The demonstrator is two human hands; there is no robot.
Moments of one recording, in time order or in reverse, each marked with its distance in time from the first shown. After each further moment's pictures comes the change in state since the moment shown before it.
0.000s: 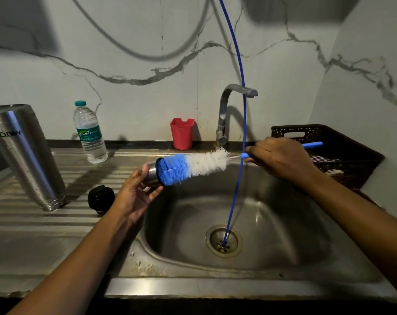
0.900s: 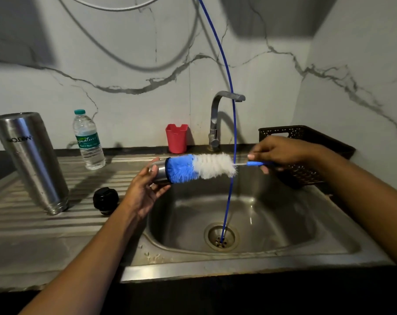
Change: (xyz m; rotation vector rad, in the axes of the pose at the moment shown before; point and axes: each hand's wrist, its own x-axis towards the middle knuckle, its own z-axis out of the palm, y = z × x) left_hand -0.009 0.007 0.012 0.031 -0.137 -0.025; right_hand 0.009 0.004 -0.053 1.014 -0.671 0.617
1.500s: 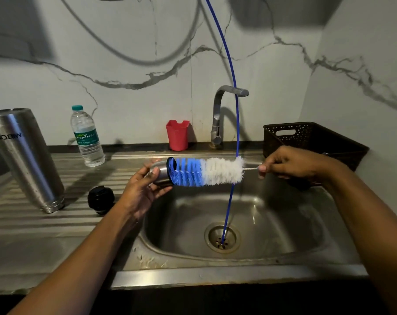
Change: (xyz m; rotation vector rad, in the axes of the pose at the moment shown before) left_hand 0.005 -0.005 -0.001 0.074 -0.068 0.024; right_hand -0.008 0.038 0.012 0.026 -0.004 -0.002
